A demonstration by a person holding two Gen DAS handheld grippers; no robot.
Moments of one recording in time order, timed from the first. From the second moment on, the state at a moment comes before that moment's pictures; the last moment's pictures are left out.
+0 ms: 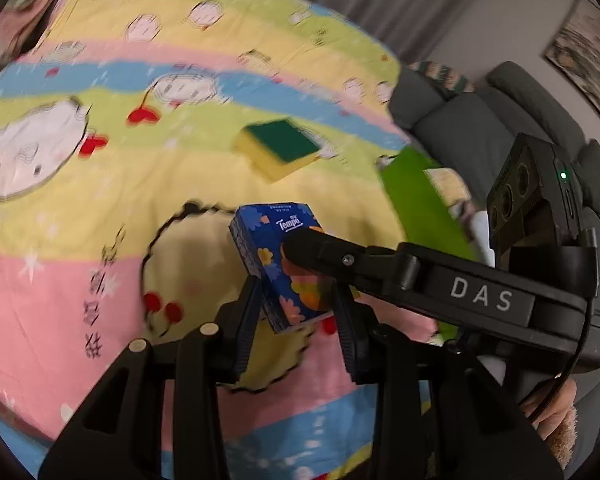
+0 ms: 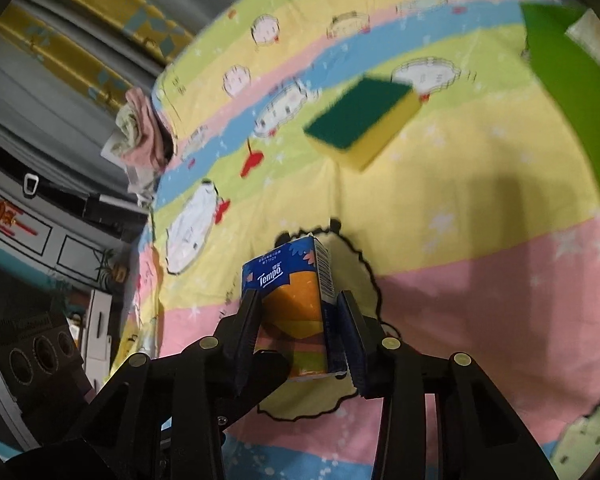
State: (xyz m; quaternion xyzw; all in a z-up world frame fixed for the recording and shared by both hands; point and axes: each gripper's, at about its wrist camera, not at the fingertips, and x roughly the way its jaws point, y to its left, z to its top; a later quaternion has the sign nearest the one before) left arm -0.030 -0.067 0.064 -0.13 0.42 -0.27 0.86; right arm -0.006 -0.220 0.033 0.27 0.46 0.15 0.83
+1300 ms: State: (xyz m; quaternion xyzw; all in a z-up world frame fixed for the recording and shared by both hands) left arm -0.021 -0.326 0.099 0.03 0.43 -0.43 0.79; right arm -0.097 -0.459 0.088 0.38 0.29 -0.09 0.87
